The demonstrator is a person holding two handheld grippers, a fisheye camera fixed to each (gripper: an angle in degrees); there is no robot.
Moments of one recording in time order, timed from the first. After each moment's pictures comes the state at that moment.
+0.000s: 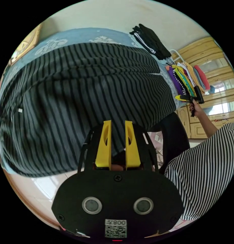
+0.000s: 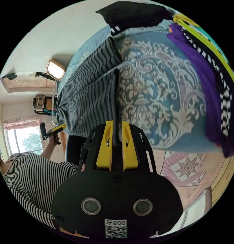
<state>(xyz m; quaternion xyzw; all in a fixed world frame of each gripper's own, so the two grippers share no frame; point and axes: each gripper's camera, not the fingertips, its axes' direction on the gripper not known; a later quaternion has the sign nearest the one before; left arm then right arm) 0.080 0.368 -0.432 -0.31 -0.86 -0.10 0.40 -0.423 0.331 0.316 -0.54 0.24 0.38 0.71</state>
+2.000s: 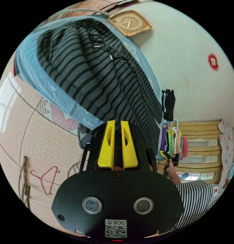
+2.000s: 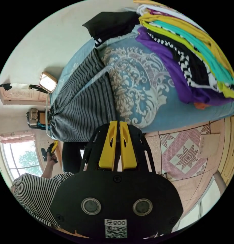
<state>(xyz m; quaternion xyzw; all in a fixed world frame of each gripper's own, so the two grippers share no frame) 0.276 0.494 -0.528 0.07 -0.86 -0.09 0.50 -0.467 0.333 0.269 -0.48 0.33 0.38 0.72</state>
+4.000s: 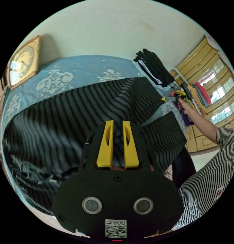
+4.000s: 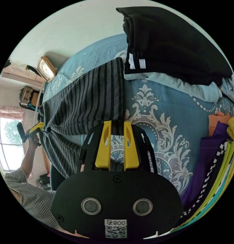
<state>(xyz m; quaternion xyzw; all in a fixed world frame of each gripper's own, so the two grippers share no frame) -0.025 0.022 -0.259 -0.32 -0.84 0.02 0.43 -0.175 0.264 0.565 -0.56 0.28 0.24 0.74</state>
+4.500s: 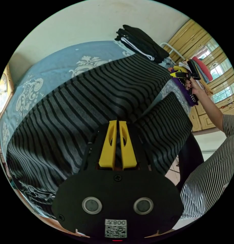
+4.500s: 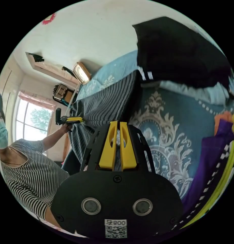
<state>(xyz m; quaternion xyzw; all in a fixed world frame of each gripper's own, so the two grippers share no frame) -0.119 -0.012 -0.227 -0.42 -0.83 -0.03 0.37 -0.164 0.247 0.522 -0.50 0.11 0.26 0.82</state>
